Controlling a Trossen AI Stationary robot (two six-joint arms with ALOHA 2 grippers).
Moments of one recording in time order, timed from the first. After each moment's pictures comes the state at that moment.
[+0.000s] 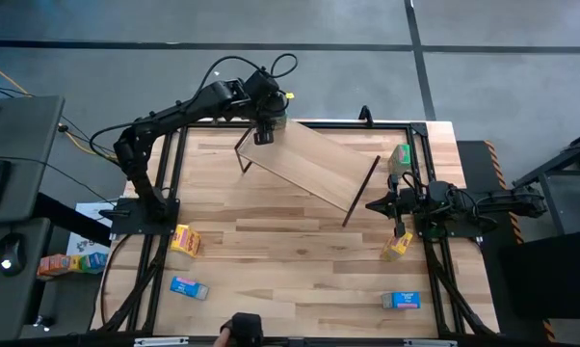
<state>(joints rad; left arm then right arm) 0.53 1.76 1.76 -0.92 -0.17 0.57 0.05 0.09 0.01 0.02 0.01 -0.02</state>
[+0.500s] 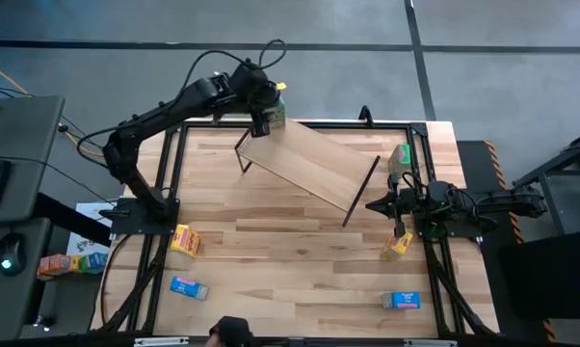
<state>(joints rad) 0.53 1.66 1.76 -0.86 -0.22 0.57 0.06 0.09 0.01 0.02 0.01 -0.03</state>
